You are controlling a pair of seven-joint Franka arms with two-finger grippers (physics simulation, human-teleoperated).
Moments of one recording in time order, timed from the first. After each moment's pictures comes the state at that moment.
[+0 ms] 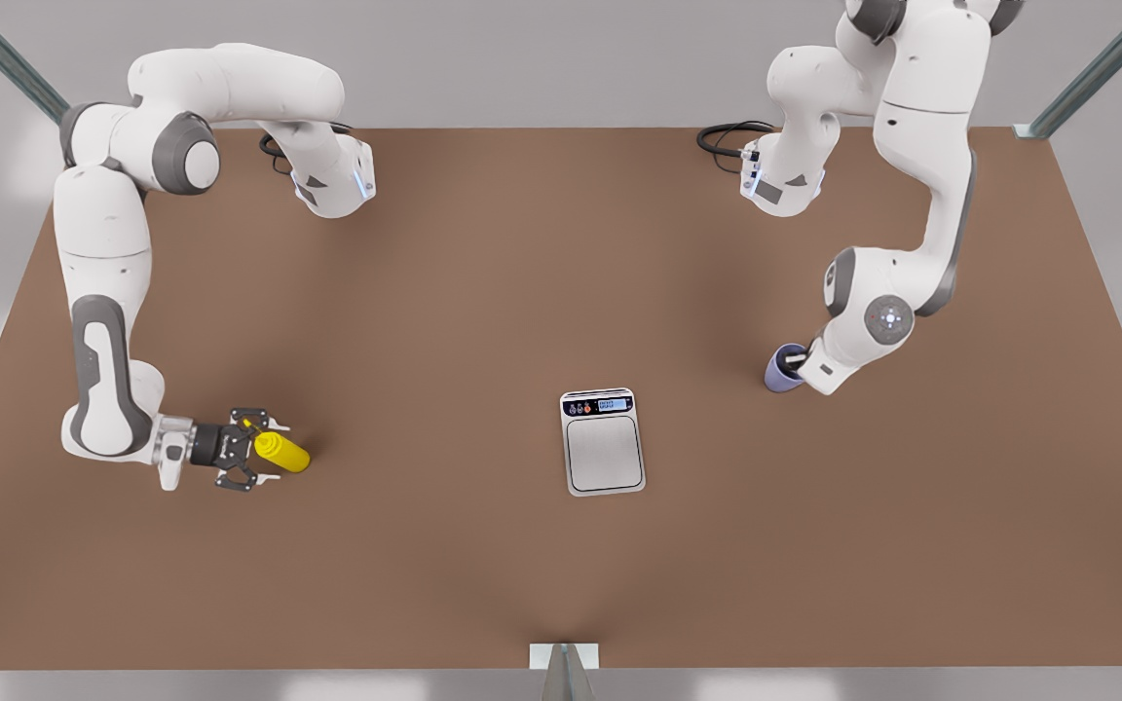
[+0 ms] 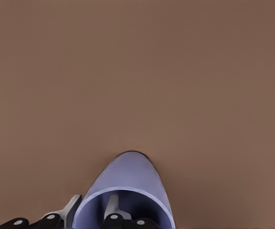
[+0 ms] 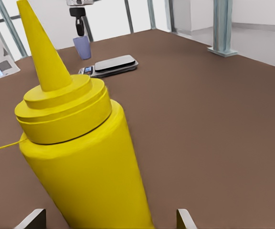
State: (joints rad) left arm -0.14 0.22 0.04 -2.32 0.00 2.39 -0.18; right arm -0.31 0.86 0.01 -1.57 1.02 1.77 -2.23
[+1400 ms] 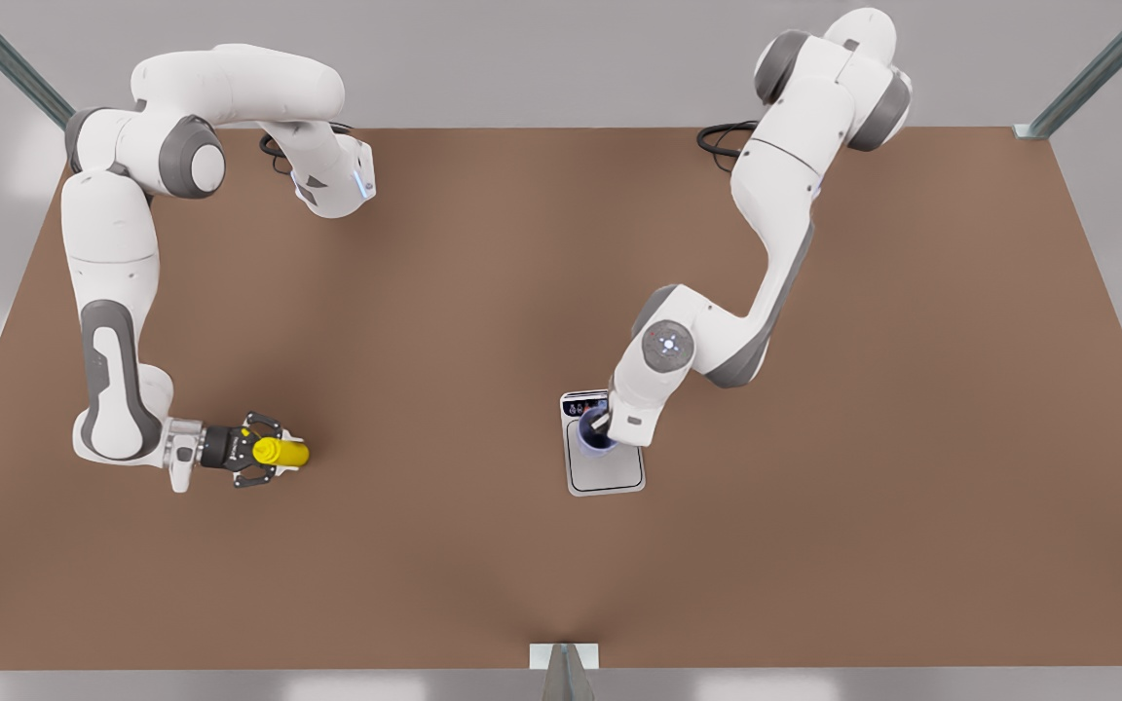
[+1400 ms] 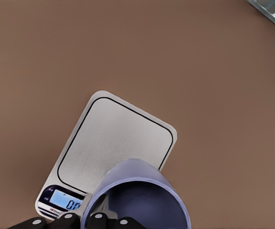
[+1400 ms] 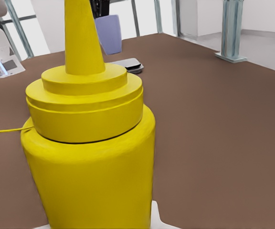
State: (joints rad) left arm -0.51 0.67 -0.11 -1.47 -0.04 2.24 -1.14; right arm -0.29 0.87 0.01 -1.56 1.04 1.76 -2.26
